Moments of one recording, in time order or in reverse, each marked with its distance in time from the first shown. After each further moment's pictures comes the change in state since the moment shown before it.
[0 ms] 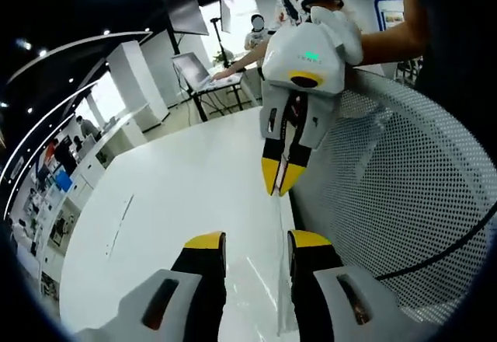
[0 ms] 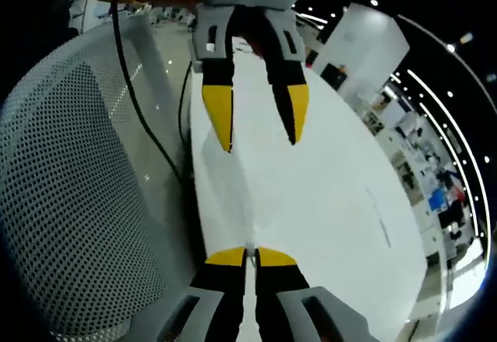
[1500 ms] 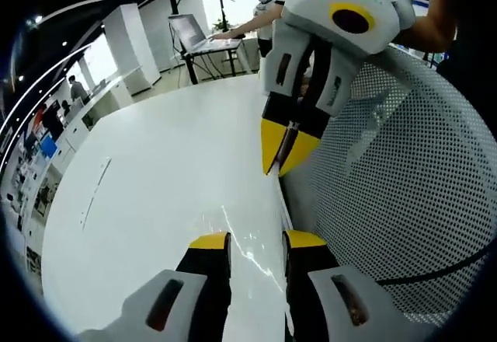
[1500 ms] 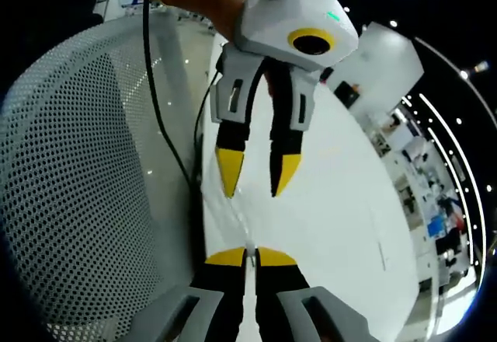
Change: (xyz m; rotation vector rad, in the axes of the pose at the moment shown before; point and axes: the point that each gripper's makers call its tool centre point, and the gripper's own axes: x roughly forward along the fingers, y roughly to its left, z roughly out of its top) left arm 0.028 -0.018 -0.040 -0.116 0.170 -0.086; right arm 0.000 0.007 0.013 -0.106 -0.042 0.018
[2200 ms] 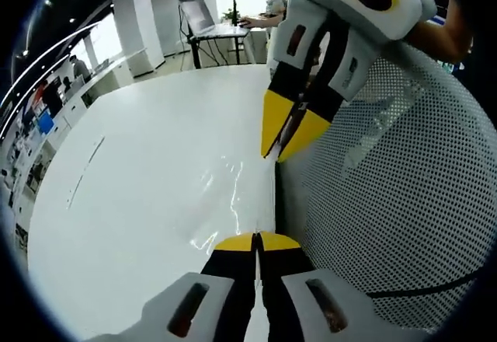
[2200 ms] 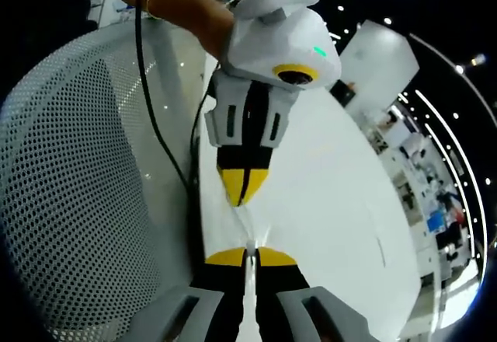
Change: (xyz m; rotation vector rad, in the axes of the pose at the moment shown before) left arm 0.014 -0.004 -0.007 -0.163 -0.002 -0.020; right arm -0.001 -0.008 -0.003 0.040 0.002 -0.034
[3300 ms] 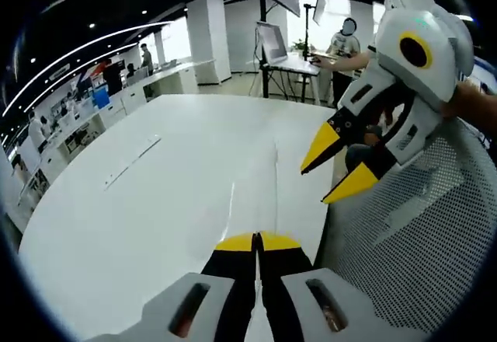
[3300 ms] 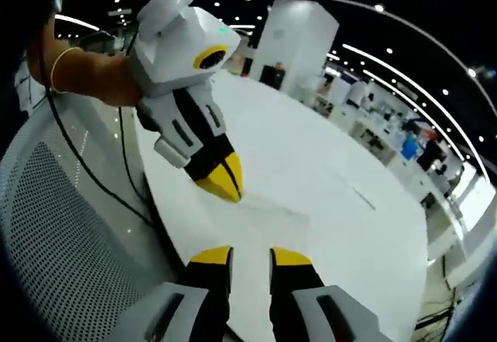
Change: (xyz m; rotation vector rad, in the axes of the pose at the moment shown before) left arm -0.003 0.051 0.053 -0.203 -0.190 0.271; right arm -0.016 -0.044 -0.017 0.475 -0.047 -0.172
